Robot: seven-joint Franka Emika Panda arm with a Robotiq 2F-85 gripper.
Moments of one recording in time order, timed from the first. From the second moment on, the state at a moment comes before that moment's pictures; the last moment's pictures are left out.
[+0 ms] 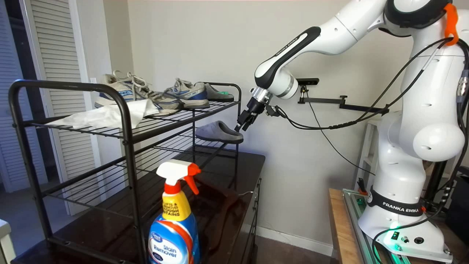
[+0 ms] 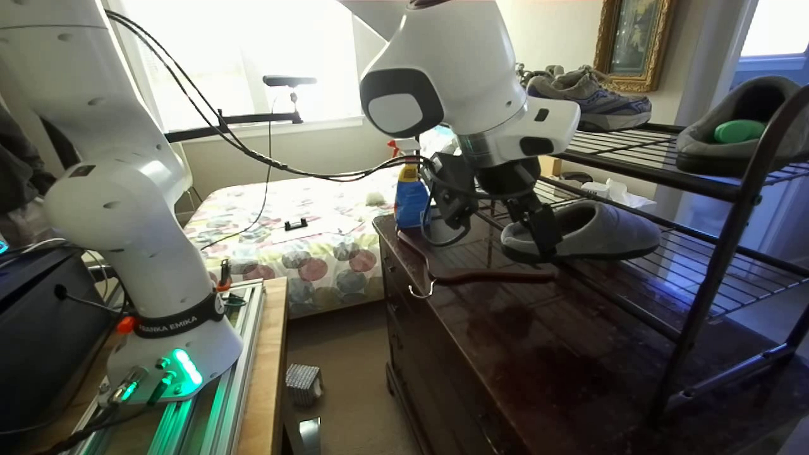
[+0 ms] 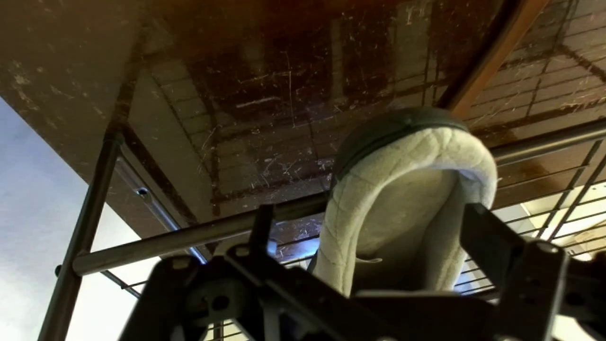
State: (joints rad) arm 0.07 -0.05 -0.38 -2.38 0.58 2.72 -0.68
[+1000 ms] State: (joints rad) arm 0.08 0.05 -0.38 -2.28 1.27 2.83 -1.27
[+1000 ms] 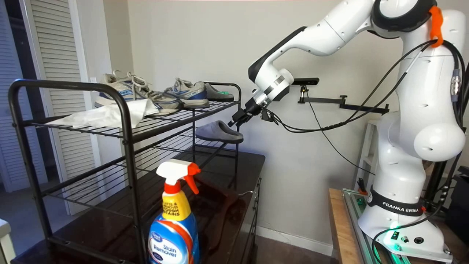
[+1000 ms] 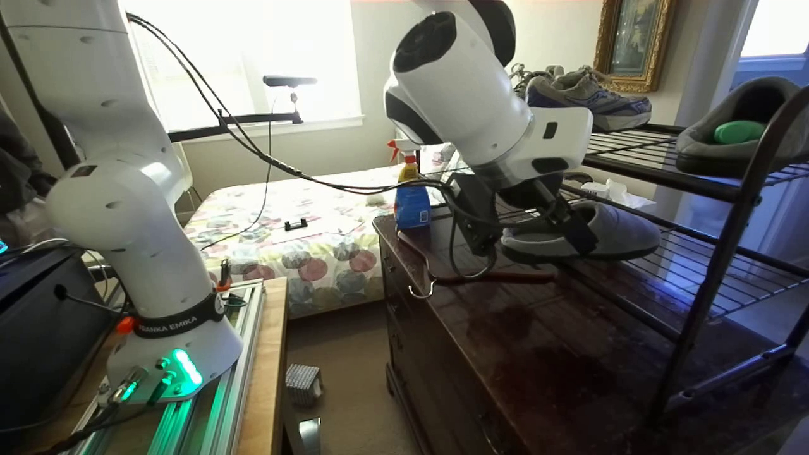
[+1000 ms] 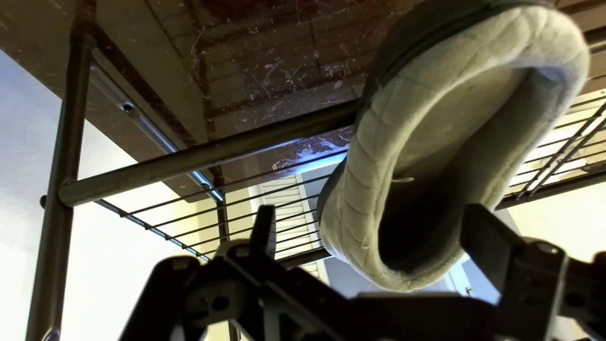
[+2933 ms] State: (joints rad) arm 0.04 0.26 -0.49 -2.07 0.98 2.51 -0.95
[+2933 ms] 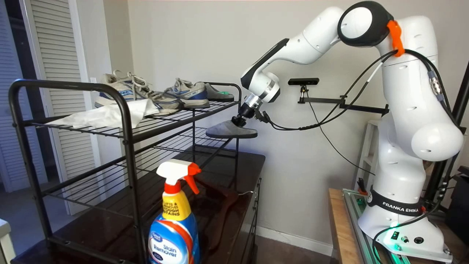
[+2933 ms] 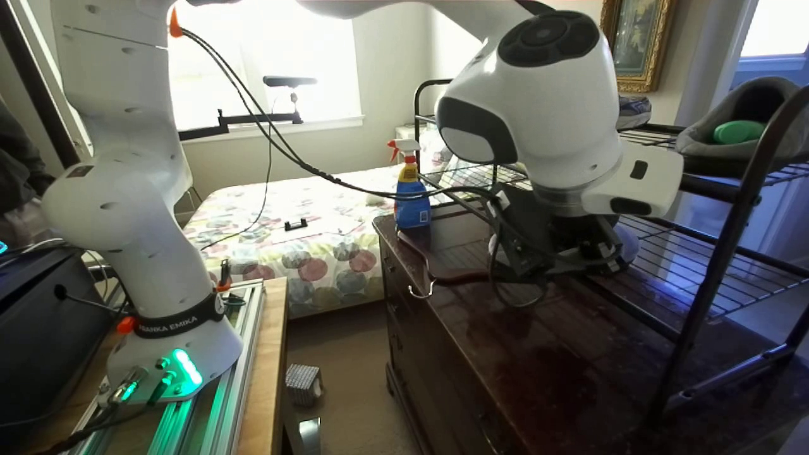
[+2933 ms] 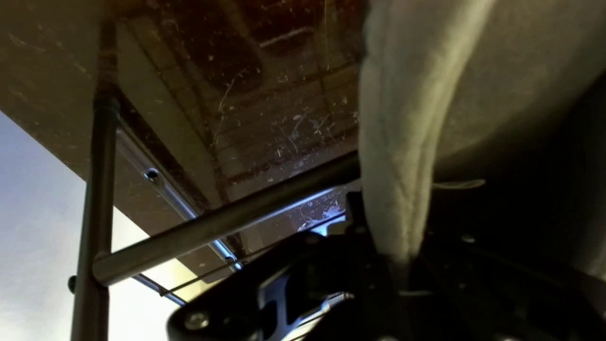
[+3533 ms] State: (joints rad) arm 0.21 0.07 -0.76 -2.26 0.37 2.39 -0.64
